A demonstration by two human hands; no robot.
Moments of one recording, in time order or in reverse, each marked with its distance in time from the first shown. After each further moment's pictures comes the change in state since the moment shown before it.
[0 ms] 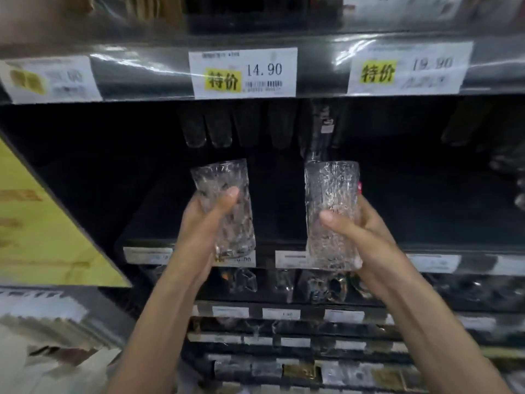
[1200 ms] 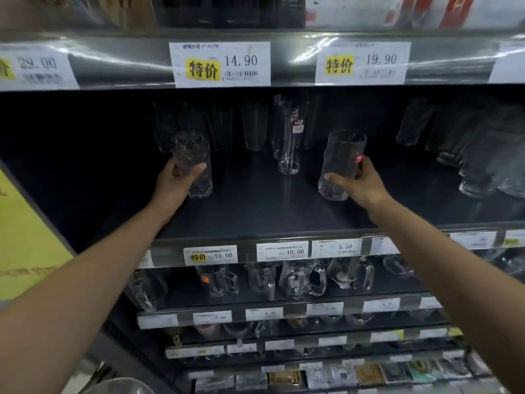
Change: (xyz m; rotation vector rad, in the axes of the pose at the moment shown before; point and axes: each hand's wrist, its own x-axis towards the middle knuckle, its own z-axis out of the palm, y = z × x) left_hand 0.138 -0.038 -0.037 0.383 0.067 0.196; right_hand 0.095 -0.006 -0.084 -0.520 0.402 -0.093
